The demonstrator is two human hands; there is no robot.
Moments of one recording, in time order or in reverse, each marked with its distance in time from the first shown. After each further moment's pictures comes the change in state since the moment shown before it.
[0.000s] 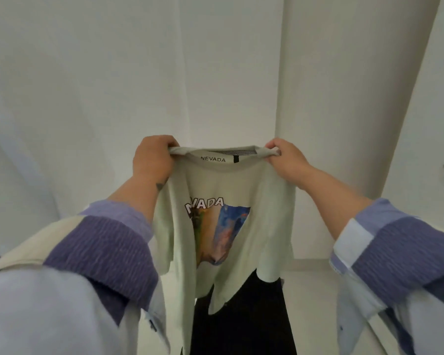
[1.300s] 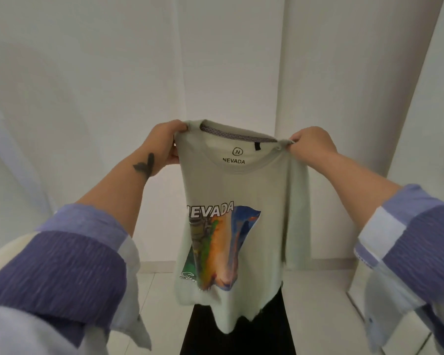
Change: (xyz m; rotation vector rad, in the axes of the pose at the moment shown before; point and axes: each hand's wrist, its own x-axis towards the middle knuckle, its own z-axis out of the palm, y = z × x) left_hand 0.023 0.031 -0.015 -1.005 -0.434 -0.332; right_hand 0.032 0.002 -0.039 -0.467 0.109 0.192
